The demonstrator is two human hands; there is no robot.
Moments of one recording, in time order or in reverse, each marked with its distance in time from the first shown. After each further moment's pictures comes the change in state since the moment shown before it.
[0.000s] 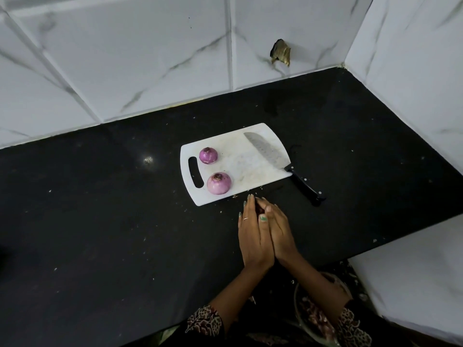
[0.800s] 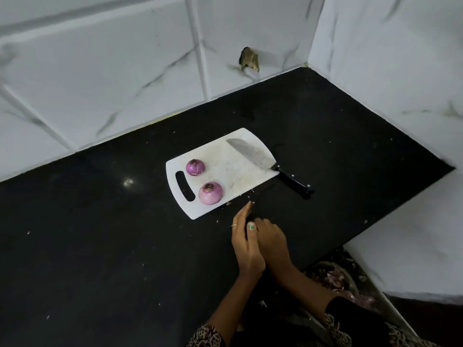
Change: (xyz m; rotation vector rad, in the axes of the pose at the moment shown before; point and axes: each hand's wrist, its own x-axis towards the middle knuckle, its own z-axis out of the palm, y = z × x) left_hand -0.002 -0.006 -0.024 -0.430 -0.013 0.111; right_hand -0.021 -0.024 0.023 -1.024 0.237 -0.366
